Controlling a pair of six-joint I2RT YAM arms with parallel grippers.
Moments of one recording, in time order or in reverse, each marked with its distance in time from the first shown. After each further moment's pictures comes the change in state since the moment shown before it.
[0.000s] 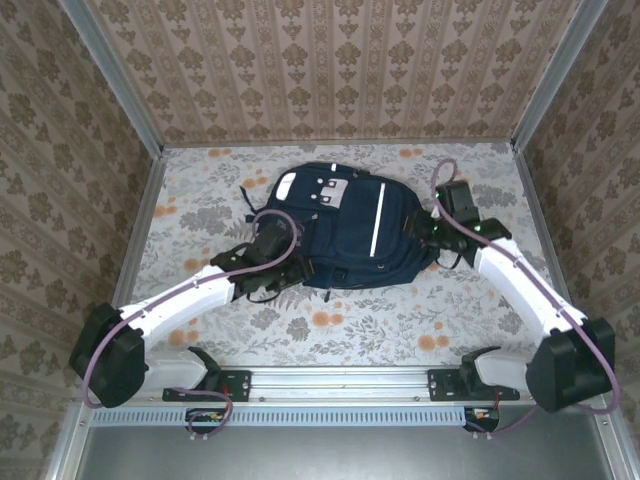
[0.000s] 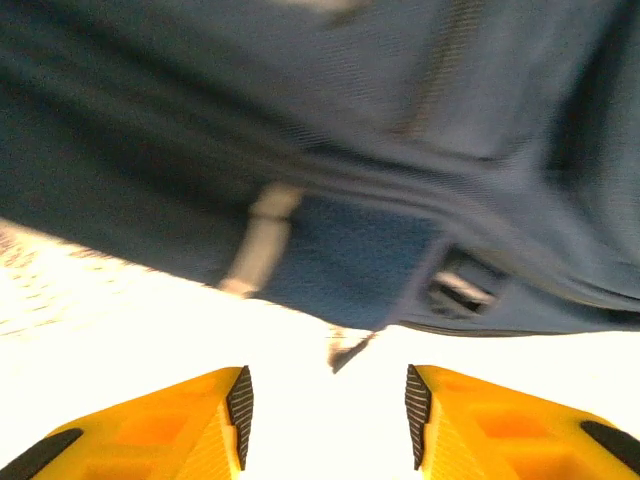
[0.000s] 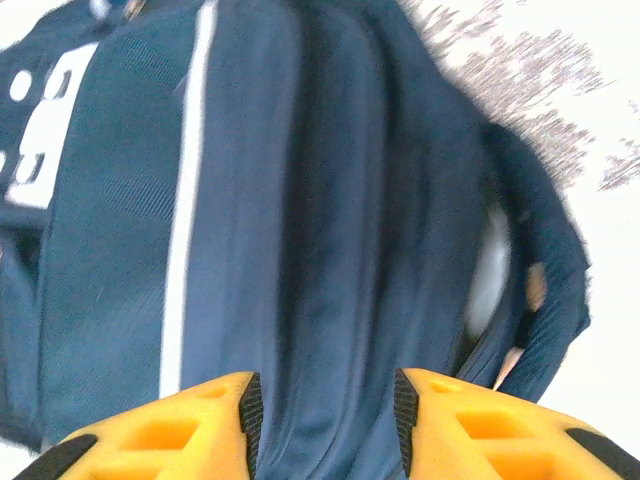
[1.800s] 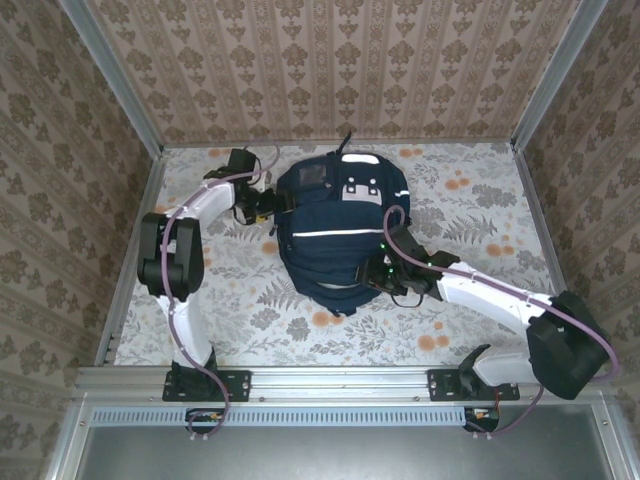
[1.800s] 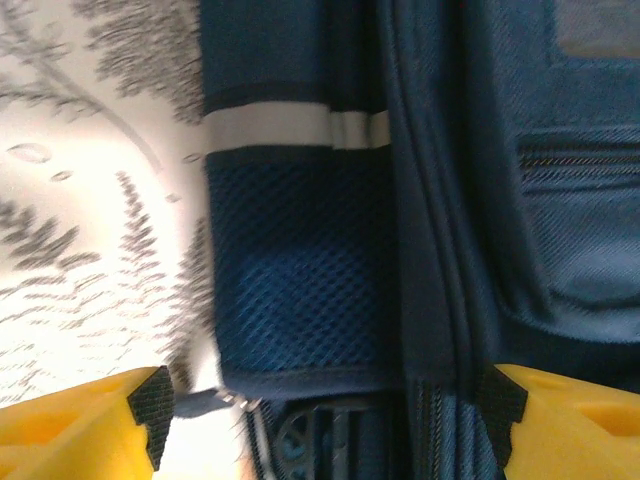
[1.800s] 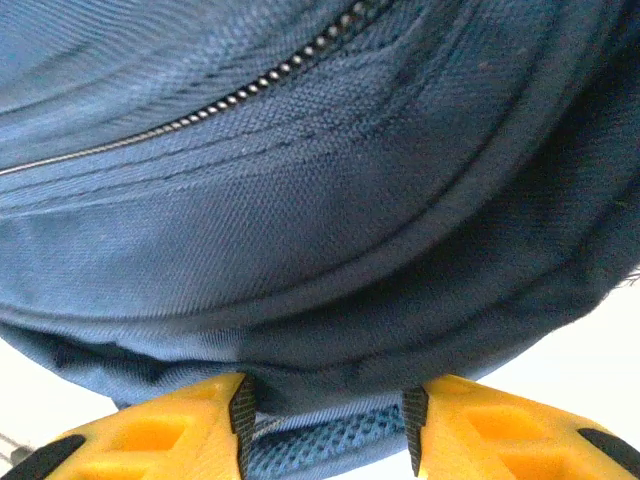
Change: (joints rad) left arm 0.479 0.713 0.731 -0.168 0.320 0.610; right arm 0.341 0.111 -0.213 0.211 -0.114 0.367
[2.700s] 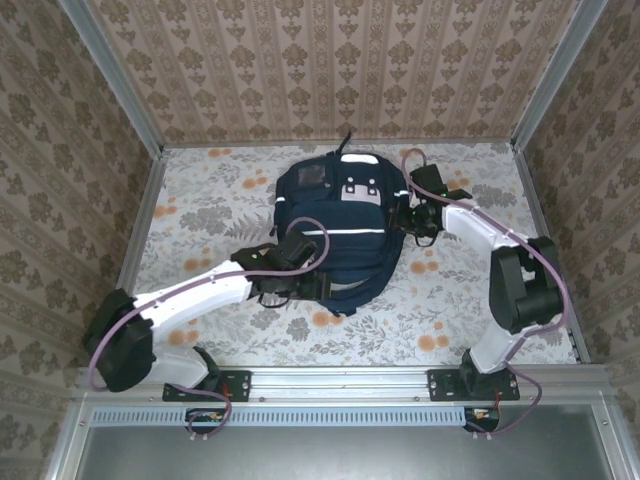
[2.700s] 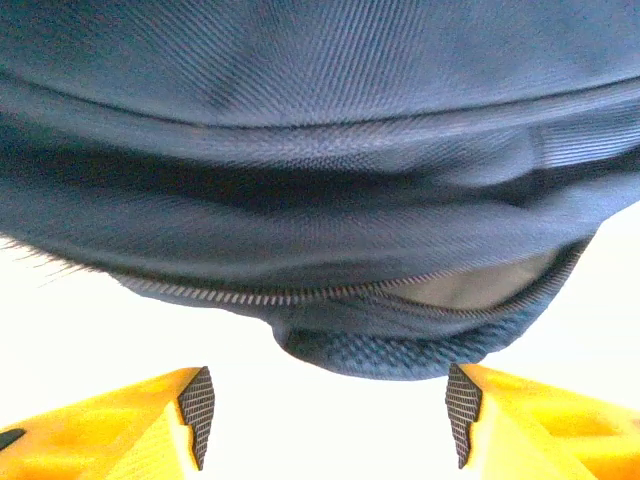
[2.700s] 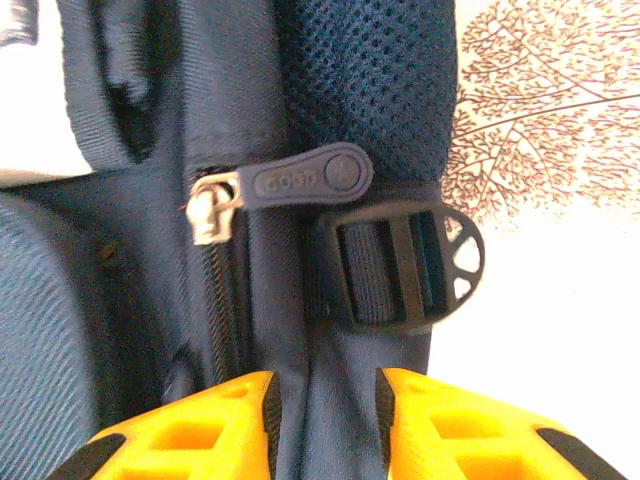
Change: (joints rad) left arm -0.632 -0.652 -0.565 -0.033 -0.314 -0.317; right arm -0.406 0.324 0.418 -0.182 0.008 -0.415
